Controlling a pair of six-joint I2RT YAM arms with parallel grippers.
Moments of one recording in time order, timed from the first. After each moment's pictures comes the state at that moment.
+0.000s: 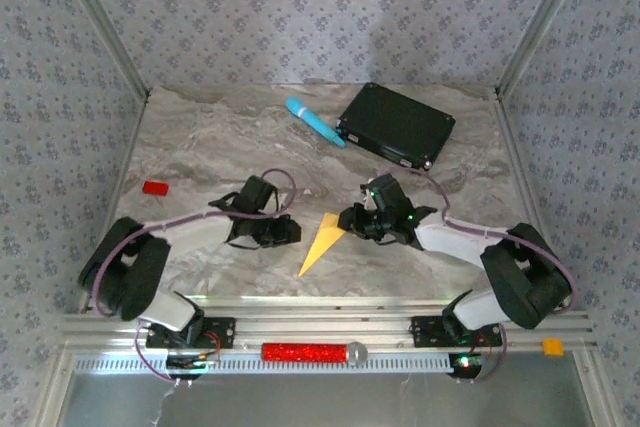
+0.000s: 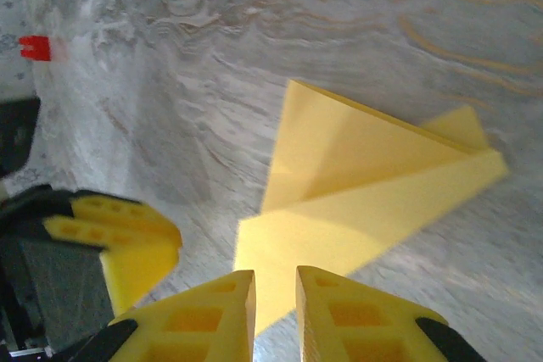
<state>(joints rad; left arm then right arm) -0.60 1.51 0.71 -0.25 0.52 -0.66 0.63 1.41 0.61 -0.02 -0.39 0.91</state>
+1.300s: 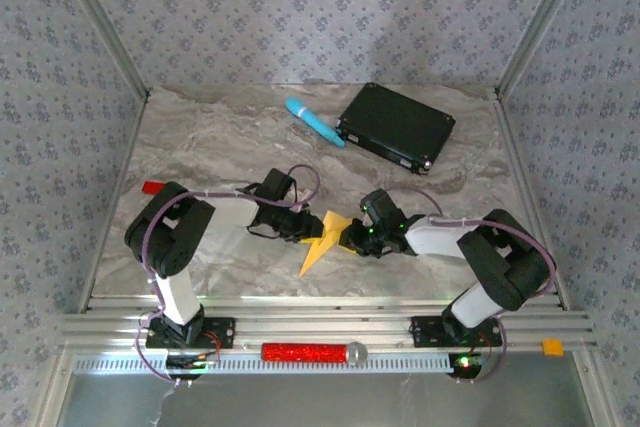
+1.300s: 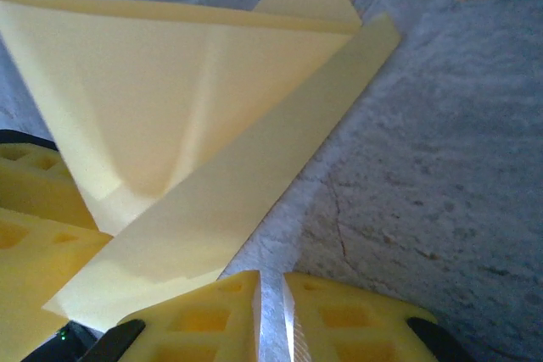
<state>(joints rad) -0.62 1.79 0.84 -0.11 0.76 -0.63 0.67 1.54 0.56 0.05 -0.41 1.02</state>
